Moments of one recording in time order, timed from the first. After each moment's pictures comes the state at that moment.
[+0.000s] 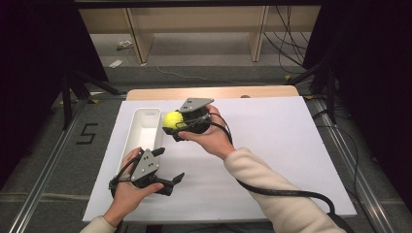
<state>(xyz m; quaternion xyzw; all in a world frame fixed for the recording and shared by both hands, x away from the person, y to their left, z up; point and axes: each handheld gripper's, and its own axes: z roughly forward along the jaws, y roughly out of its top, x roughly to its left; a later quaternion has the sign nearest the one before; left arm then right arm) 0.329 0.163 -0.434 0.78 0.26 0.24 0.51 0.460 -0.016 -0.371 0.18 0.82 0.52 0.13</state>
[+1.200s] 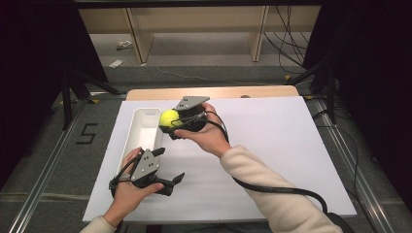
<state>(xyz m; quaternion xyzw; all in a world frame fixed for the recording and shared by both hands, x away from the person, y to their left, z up) 0.329 0.163 -0.434 0.78 0.26 0.23 0.51 0.464 -0.006 -0.368 0.18 0.82 0.52 0.13</state>
